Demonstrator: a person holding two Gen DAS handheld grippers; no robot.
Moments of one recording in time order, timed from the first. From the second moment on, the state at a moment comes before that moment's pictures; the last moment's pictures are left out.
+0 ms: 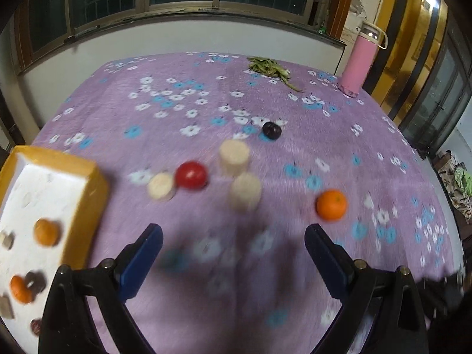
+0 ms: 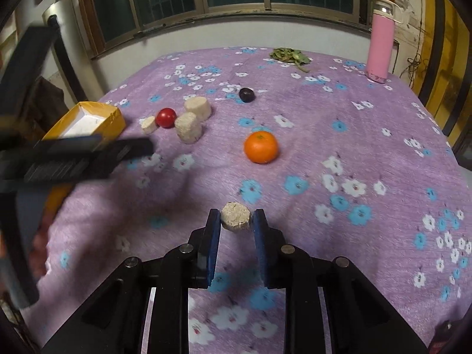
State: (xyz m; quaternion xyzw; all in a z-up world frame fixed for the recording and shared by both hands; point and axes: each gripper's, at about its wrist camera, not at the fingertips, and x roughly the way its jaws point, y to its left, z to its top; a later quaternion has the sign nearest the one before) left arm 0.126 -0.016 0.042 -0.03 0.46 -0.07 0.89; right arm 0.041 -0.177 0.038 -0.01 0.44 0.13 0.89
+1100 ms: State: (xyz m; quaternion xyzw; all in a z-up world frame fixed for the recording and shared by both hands) left arm 0.041 0.016 0.041 -0.03 0.47 -0.14 0.87; right arm 0.000 -0.193 0.037 0.00 0.44 0.09 0.89
